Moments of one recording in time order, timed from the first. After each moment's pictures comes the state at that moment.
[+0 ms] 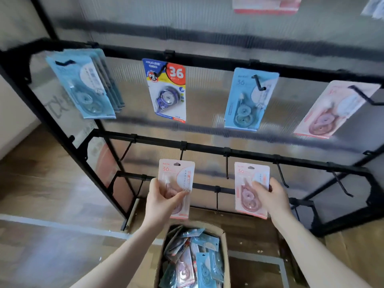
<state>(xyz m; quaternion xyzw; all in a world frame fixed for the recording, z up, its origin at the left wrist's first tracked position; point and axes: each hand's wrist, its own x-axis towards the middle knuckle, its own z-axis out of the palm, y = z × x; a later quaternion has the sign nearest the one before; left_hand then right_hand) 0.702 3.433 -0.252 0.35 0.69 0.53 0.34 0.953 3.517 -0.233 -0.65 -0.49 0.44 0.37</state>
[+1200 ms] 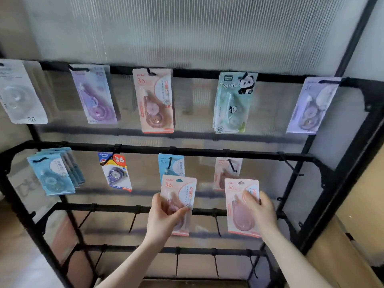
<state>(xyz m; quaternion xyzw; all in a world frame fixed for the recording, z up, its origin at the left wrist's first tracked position) 0.856 3.472 -0.094 0.46 0.60 0.58 0.32 1.091 3.517 -0.066 -0.54 -0.47 0.41 0.56</state>
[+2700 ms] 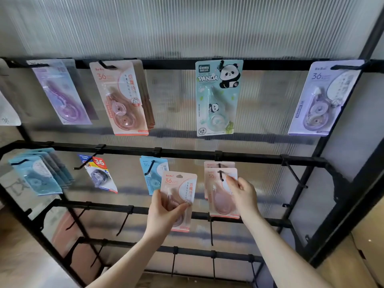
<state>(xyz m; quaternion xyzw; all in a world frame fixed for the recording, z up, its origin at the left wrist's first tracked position) 0.906 3.528 -0.092 0.44 0.63 0.55 0.31 1.097 3.620 -0.079 -0.54 -0.54 0.41 0.50</state>
